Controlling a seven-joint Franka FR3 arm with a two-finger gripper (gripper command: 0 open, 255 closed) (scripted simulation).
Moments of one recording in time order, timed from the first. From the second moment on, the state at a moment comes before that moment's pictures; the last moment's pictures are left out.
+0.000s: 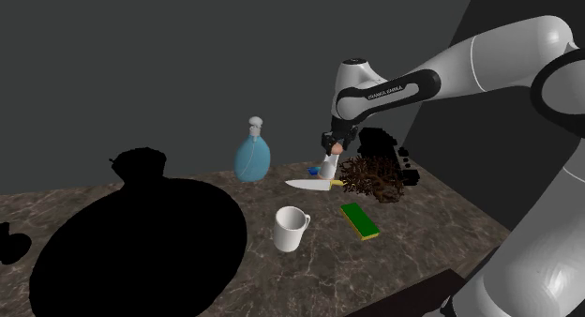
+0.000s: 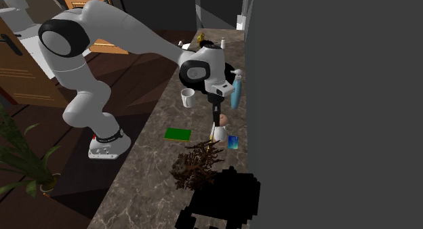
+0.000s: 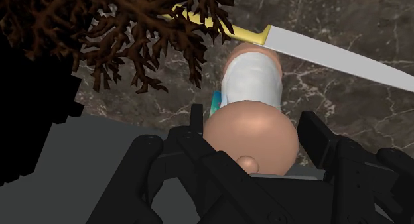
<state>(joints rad) -0.16 0.09 0.03 -2.07 -0.25 2.21 0.23</state>
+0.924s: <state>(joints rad) -0.16 0.03 0.04 -1.99 -0.23 2.07 0.20</state>
